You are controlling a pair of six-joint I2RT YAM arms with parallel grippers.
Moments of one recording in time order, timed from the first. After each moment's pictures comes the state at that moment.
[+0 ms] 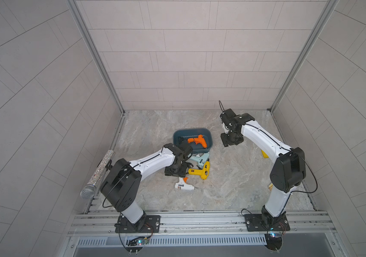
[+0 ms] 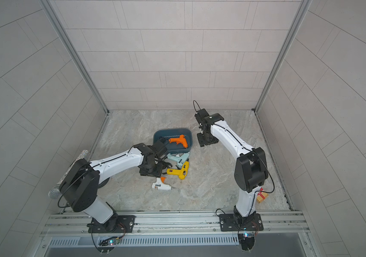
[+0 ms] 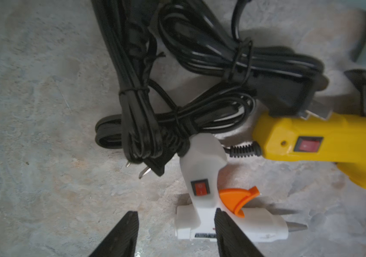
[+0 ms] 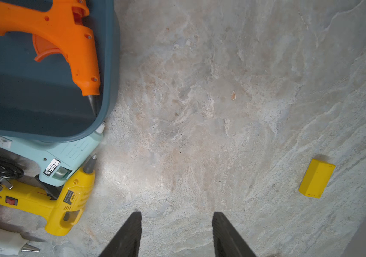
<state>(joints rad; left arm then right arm) -0.68 1.65 1.07 -0.96 -0.03 -0.58 0.38 1.80 1.66 -1.19 0.12 0.19</state>
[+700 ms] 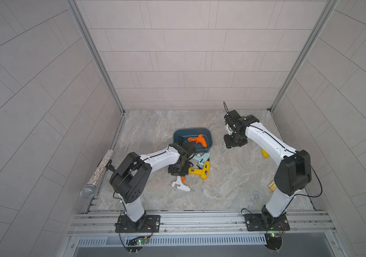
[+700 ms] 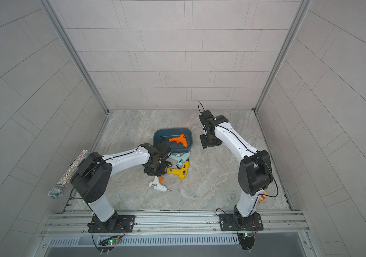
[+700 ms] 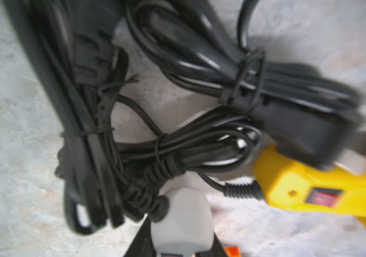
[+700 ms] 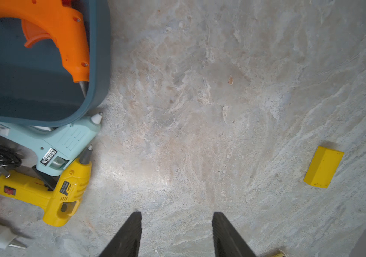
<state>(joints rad) -0.68 1.71 1.09 -0.91 -0.03 -0.58 0.35 1.74 1.58 -1.18 0.06 0.19</state>
